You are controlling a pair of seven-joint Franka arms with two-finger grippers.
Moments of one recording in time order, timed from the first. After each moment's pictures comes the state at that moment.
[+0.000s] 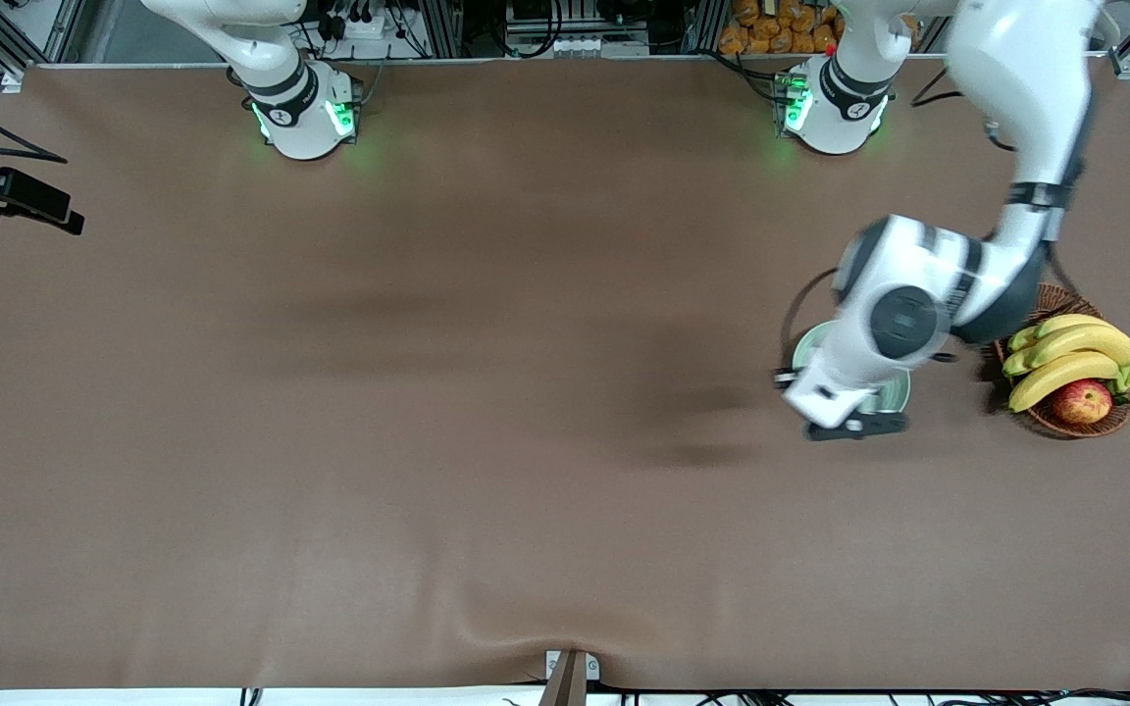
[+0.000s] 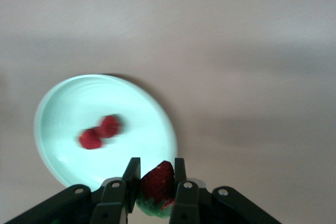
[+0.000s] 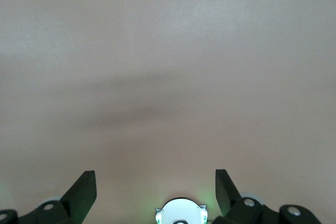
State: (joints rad) left arm 0.00 0.43 -0.28 -1.83 0.19 2.04 -0.40; right arm -0.09 0.00 0.03 -1.49 0.03 1.34 0.06
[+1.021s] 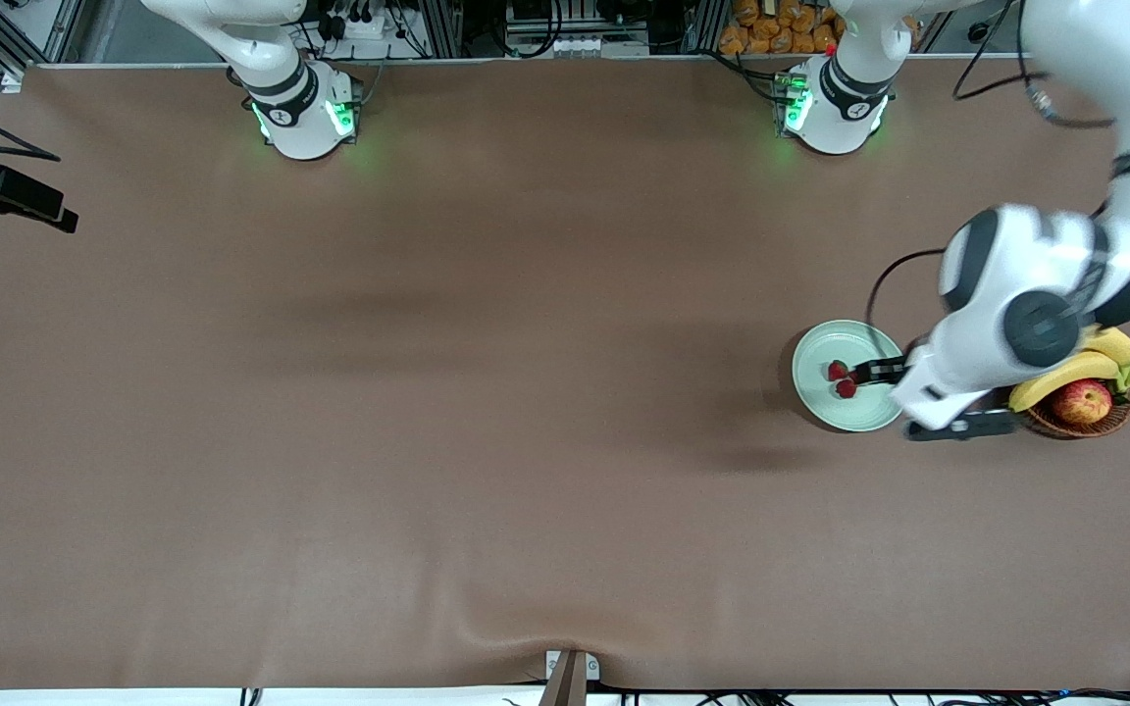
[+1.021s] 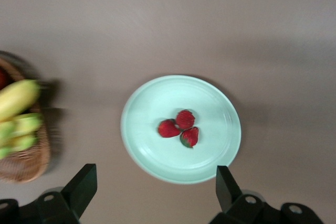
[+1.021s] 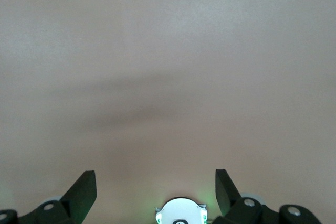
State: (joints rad) left arm 0.09 0.30 -0.28 -1.67 0.21 1.81 -0.33; right arm -0.09 0.00 0.02 -1.48 0.03 1.34 0.06
